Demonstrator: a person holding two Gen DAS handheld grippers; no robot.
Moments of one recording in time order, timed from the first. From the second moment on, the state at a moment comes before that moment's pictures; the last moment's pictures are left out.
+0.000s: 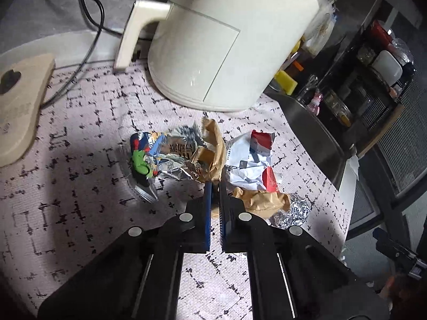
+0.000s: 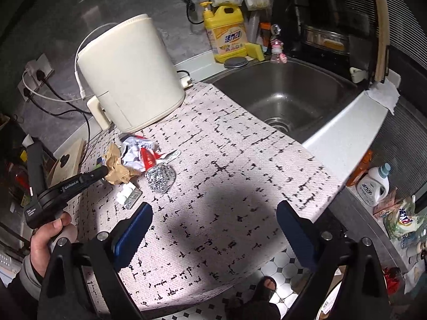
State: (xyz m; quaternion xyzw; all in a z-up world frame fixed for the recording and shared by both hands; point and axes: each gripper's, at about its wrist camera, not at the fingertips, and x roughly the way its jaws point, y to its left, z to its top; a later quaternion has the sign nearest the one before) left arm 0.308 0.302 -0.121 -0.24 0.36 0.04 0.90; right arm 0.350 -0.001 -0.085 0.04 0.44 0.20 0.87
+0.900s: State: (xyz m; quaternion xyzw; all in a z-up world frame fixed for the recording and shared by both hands) left arm 0.125 0.378 -0.101 -0.30 0.30 0.24 0.87; right arm 0.404 0.160 -0.132 -0.07 0.46 0.31 0.83
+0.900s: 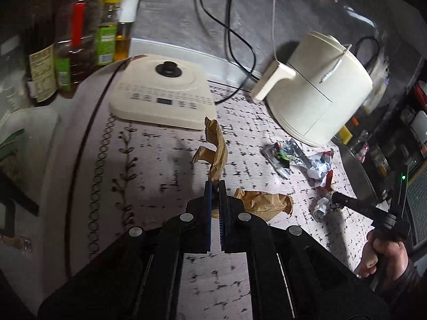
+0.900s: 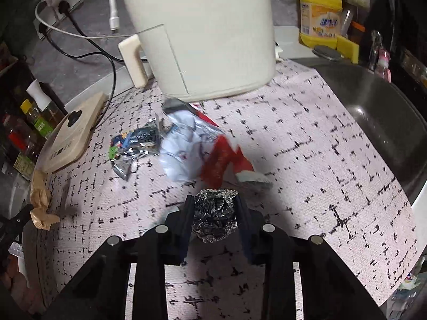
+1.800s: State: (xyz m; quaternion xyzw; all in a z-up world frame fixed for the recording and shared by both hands) left arm 0.148 0.314 -0.081 -0.25 0.30 0.15 0.91; right arm 0.326 0.075 -0.079 -0.01 0.41 0.33 0.85
